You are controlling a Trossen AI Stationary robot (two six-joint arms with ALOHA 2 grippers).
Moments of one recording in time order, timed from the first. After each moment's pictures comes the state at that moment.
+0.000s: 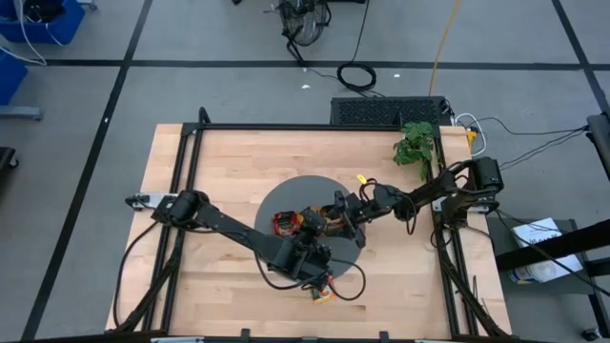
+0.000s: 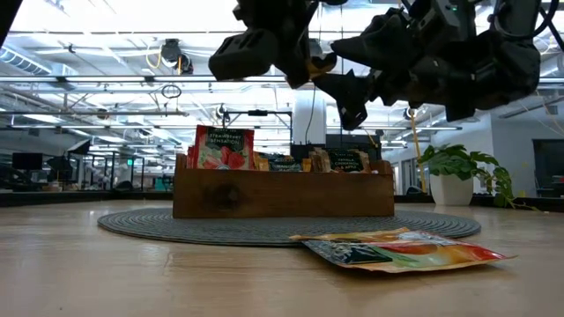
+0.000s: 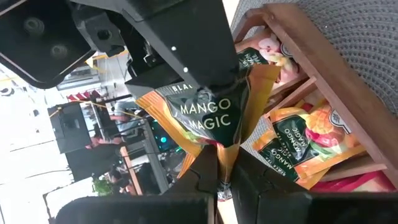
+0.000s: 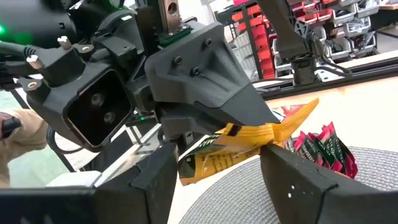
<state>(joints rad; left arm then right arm) -0.41 2.18 1.91 -1.05 -0.98 0.34 0.01 1.69 0.46 1.28 -0.35 0.35</state>
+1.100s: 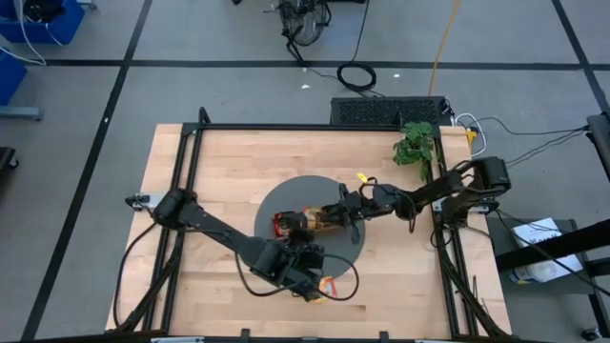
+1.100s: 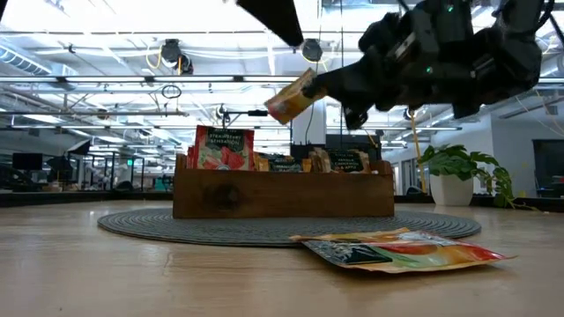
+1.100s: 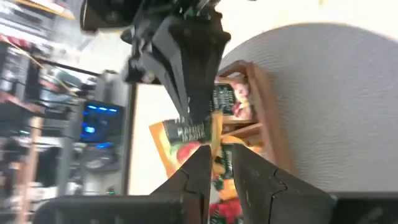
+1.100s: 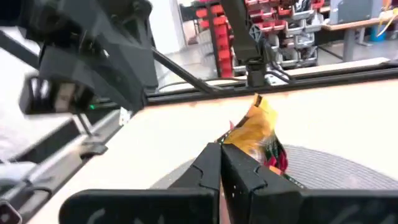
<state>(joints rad) -0.46 2.09 1.91 -1.07 -0.87 -0.16 0.01 1.65 0.45 1.17 -0.21 0.20</state>
